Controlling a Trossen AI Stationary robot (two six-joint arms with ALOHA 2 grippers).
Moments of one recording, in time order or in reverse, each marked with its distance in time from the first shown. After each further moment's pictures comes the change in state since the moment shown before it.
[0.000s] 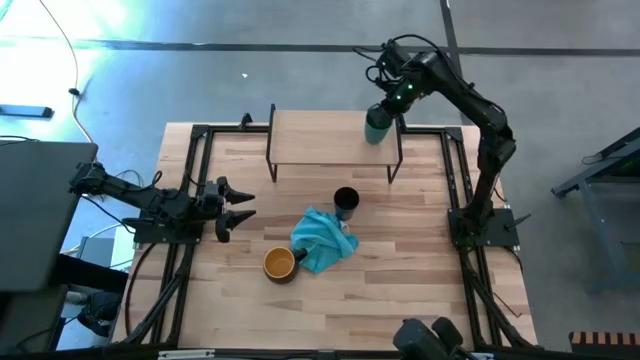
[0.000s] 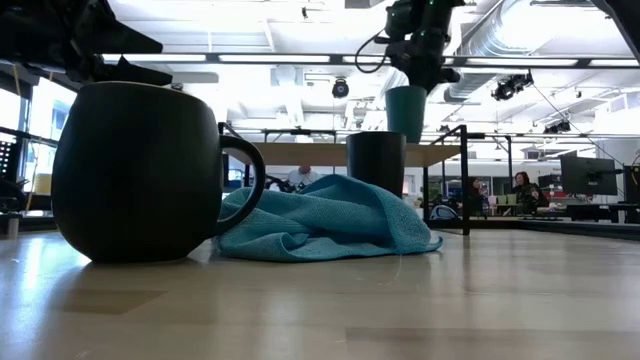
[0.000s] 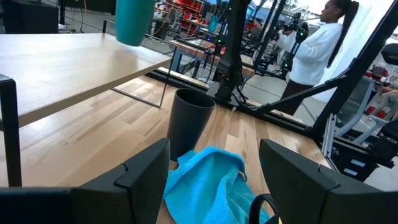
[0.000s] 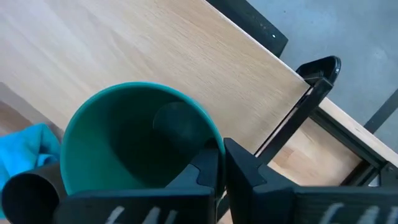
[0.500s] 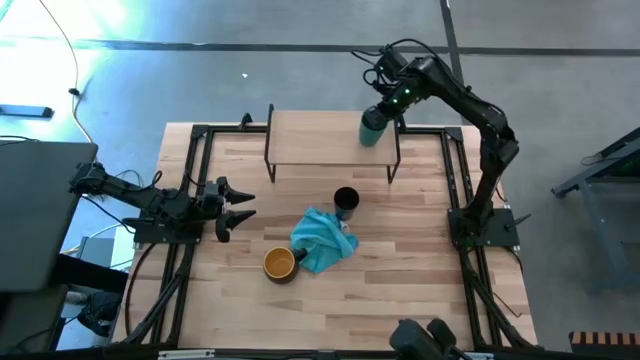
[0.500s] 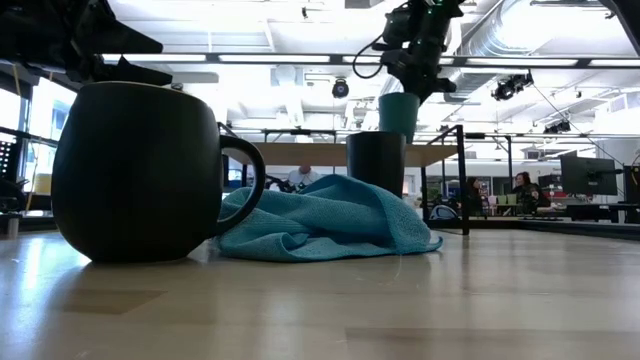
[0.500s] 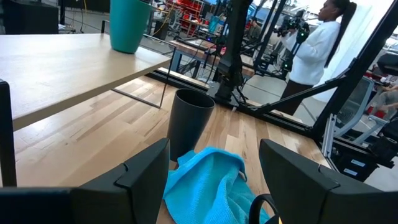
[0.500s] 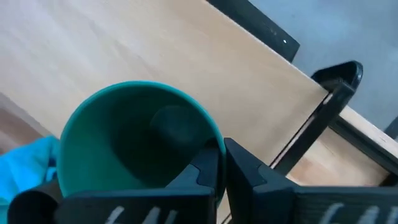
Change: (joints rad) left arm 0.000 0.000 0.000 0.001 0.000 -0.001; right arm 0.011 -0.025 -0.117 0.116 -0.031 0.033
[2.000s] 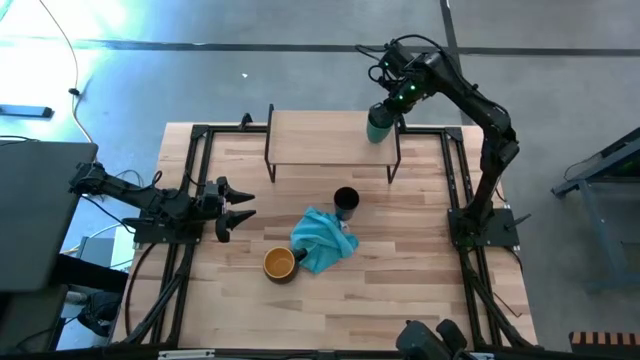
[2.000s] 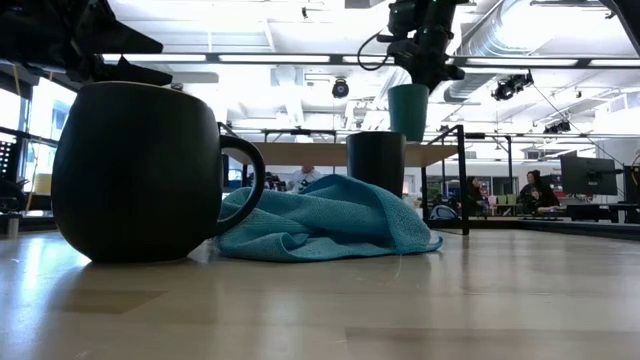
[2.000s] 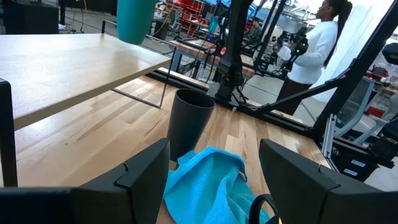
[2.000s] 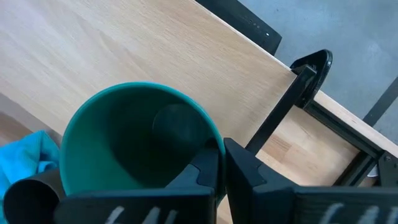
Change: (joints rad) left arm 0.000 0.000 0.000 0.000 0.000 -0.001; right arm -0.009 -0.001 0.094 -0.111 0.052 0.015
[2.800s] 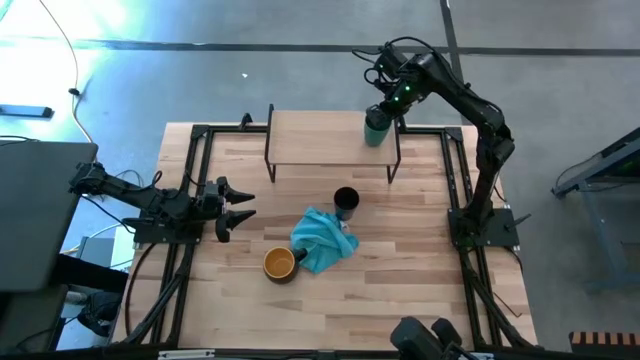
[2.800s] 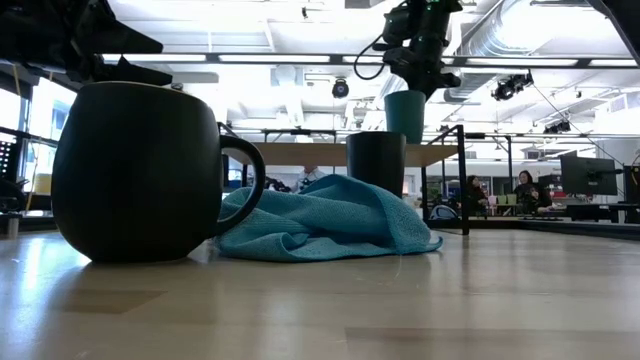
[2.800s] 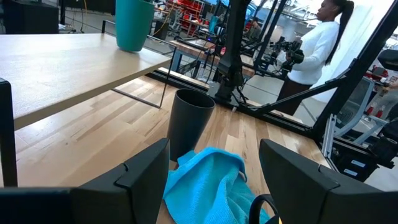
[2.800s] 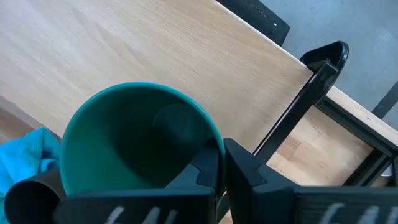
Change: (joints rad) left arm 0.000 0.000 0.000 0.000 0.000 -0.001; right arm 0.001 0.039 0.000 -0.002 -0.026 0.008
